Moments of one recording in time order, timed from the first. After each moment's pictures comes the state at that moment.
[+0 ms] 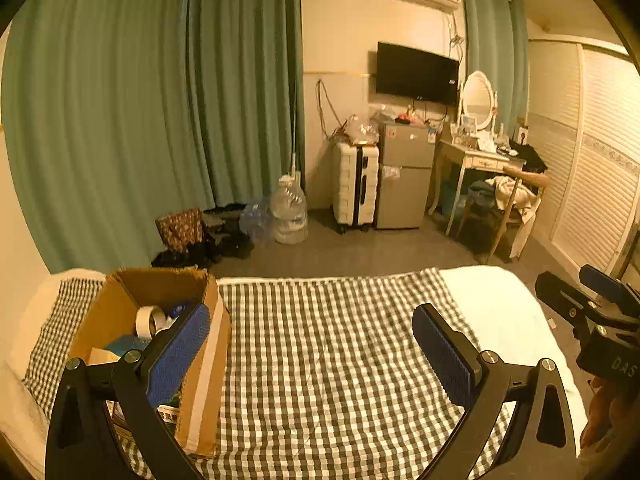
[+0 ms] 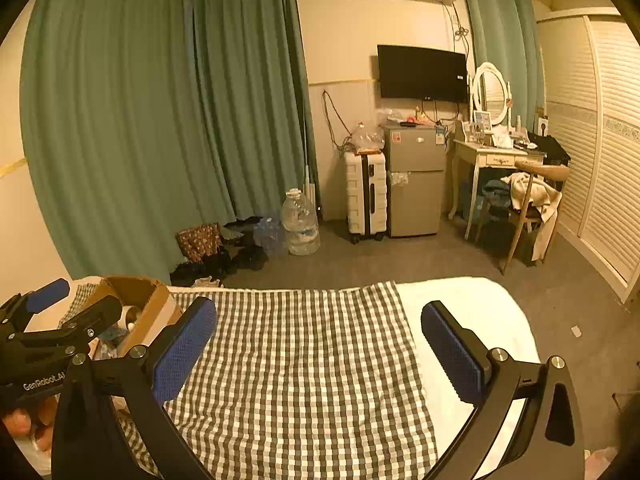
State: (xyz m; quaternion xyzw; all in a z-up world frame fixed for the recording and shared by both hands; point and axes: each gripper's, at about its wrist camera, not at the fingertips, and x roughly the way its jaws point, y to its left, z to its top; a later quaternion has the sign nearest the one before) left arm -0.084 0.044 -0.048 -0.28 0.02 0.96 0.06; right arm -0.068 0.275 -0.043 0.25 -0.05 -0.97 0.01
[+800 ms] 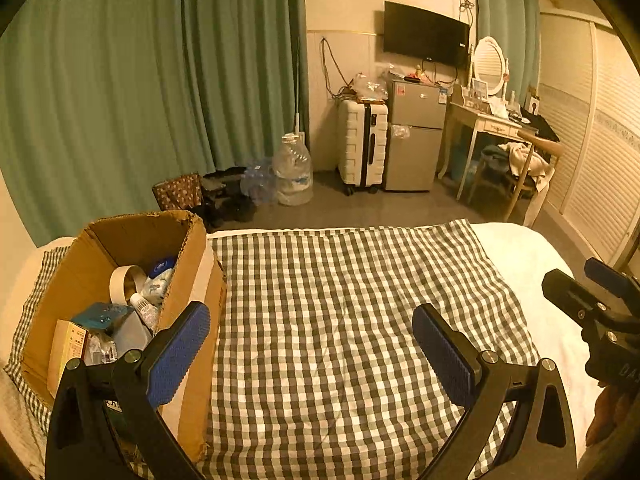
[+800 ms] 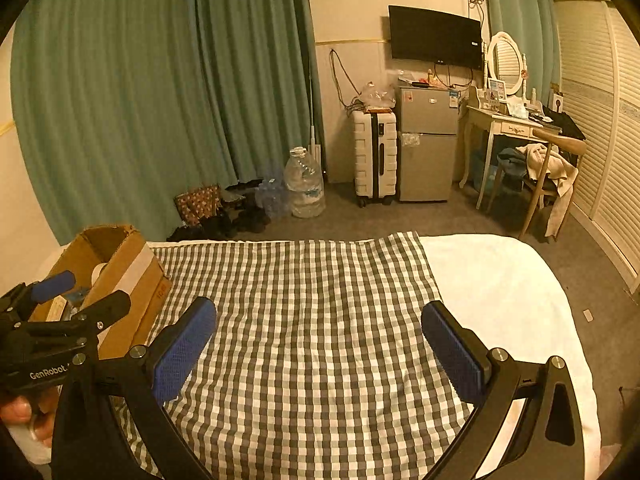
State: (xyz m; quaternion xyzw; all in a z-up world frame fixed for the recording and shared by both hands) left arm -0.127 0.033 -0.133 -0.33 0.03 0.94 0.06; right arm -0.112 0.259 -0.136 0.30 -0.04 -0.95 0.02
